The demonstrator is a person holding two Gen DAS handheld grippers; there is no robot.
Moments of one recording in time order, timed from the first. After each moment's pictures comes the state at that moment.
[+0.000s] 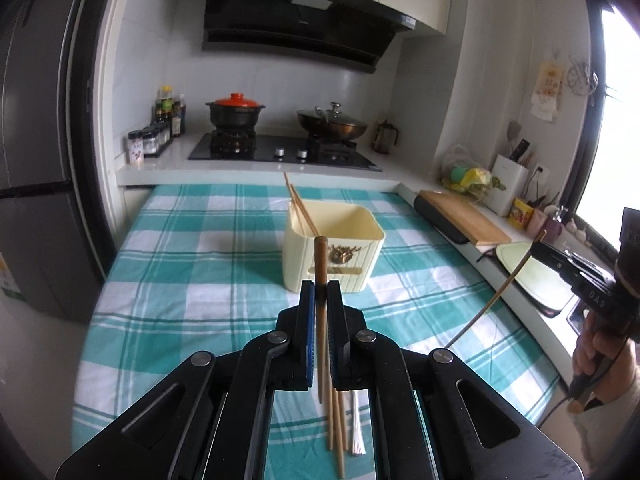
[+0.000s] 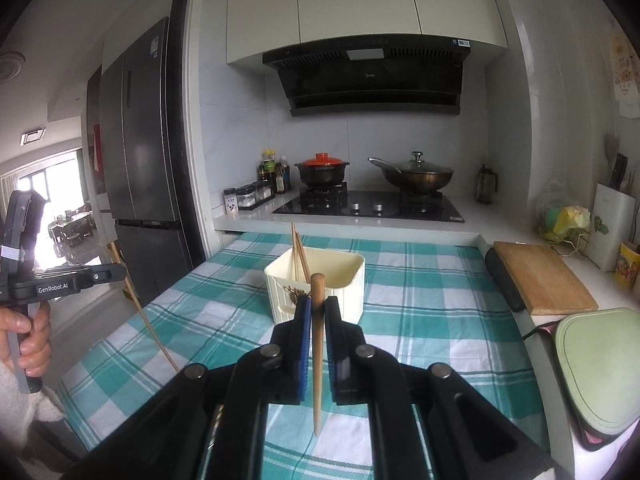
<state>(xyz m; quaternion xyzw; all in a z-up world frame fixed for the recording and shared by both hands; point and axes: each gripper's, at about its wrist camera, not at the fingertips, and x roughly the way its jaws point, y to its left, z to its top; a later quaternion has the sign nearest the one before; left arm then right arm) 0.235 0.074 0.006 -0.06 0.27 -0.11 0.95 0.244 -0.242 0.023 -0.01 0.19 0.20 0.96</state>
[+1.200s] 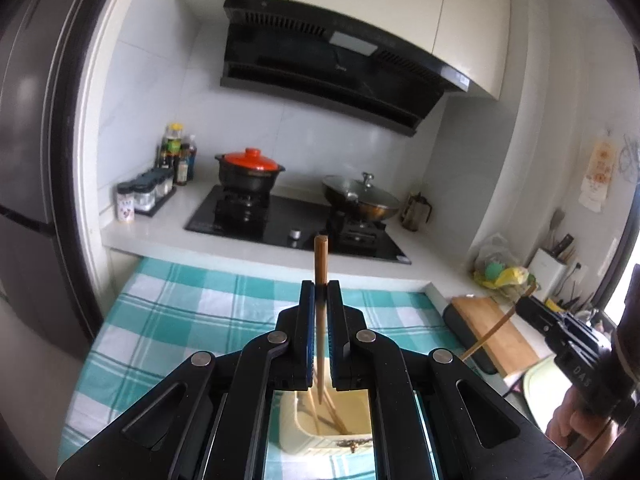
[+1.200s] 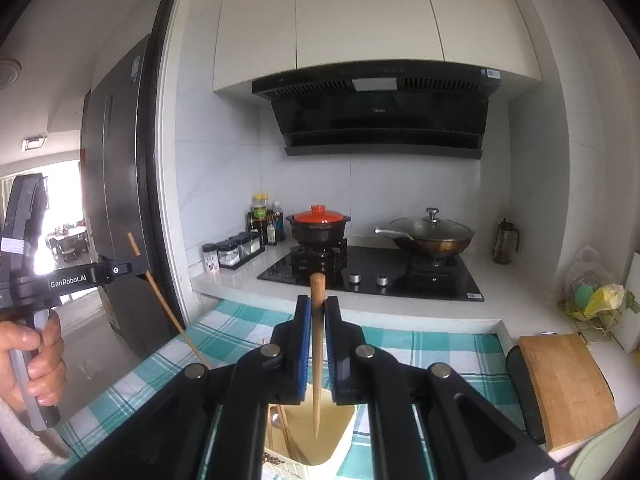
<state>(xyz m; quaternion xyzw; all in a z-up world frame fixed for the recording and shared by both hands) 0.454 0.076 0.078 -0.12 0.22 -0.06 0.97 0.456 -0.186 0.085 -0.02 0.17 0.21 0.96</state>
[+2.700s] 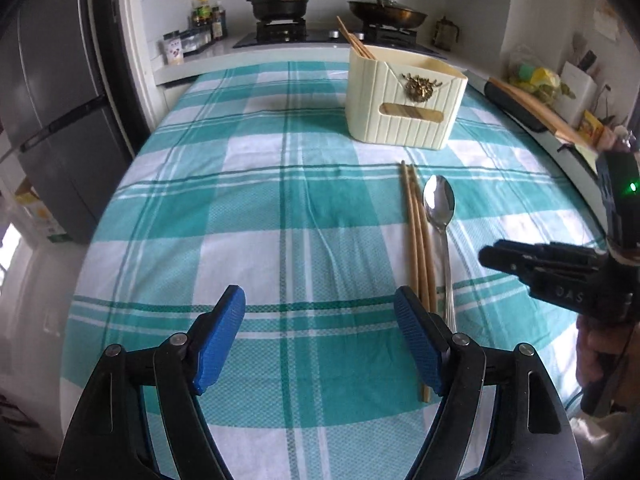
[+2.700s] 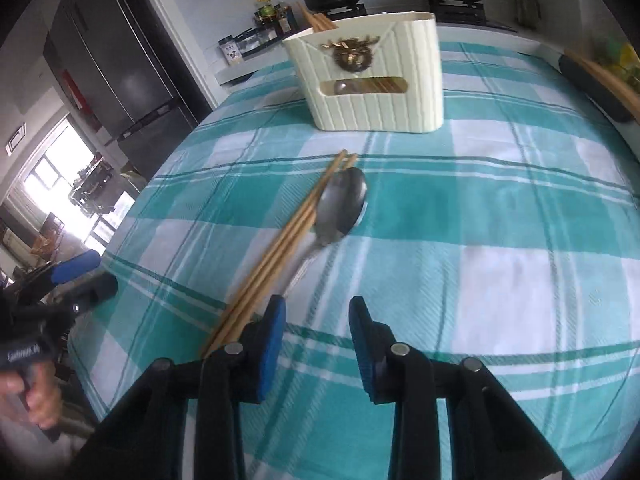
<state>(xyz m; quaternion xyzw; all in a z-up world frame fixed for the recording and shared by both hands) 0.226 0.062 -0.137 -0.01 0.43 -0.01 0.90 0.298 -0.132 -0.173 0.03 0.47 0.23 0.85</state>
